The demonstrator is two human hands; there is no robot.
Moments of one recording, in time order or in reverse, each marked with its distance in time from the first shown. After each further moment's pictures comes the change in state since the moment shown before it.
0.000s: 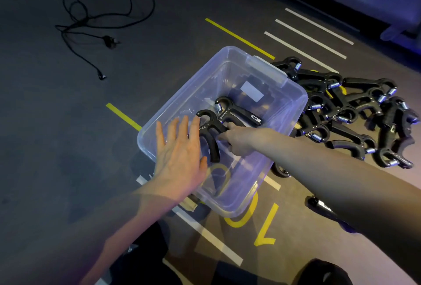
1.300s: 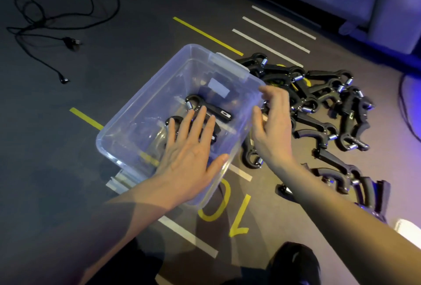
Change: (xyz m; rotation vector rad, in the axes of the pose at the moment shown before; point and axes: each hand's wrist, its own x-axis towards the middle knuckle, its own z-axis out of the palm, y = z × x) left_hand -0.002 0.058 -0.001 -0.118 0.011 0.317; right_hand -0.099 0.057 0.032 0.754 1.369 0.044
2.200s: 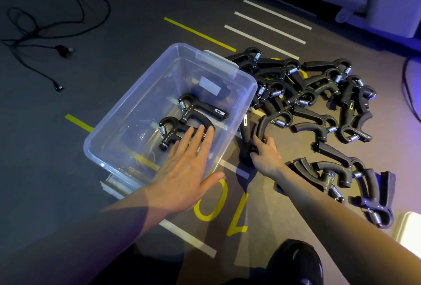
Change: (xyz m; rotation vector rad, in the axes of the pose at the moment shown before) left_hand -0.006 0.008 0.019 0.027 -0.264 0.061; right_hand -0.045 0.091 0.007 -0.291 -0.713 0.646
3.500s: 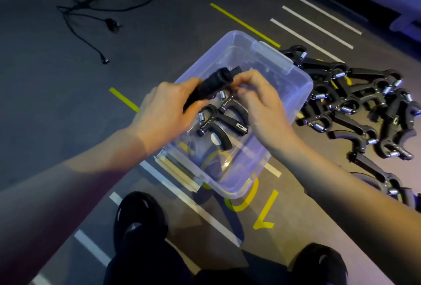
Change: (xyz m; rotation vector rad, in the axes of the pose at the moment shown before) left_hand -0.020 -0.101 -0.068 -0.285 0.553 -0.075; right_hand -0.069 -0.183 -0.013 0.578 0.106 -0.619
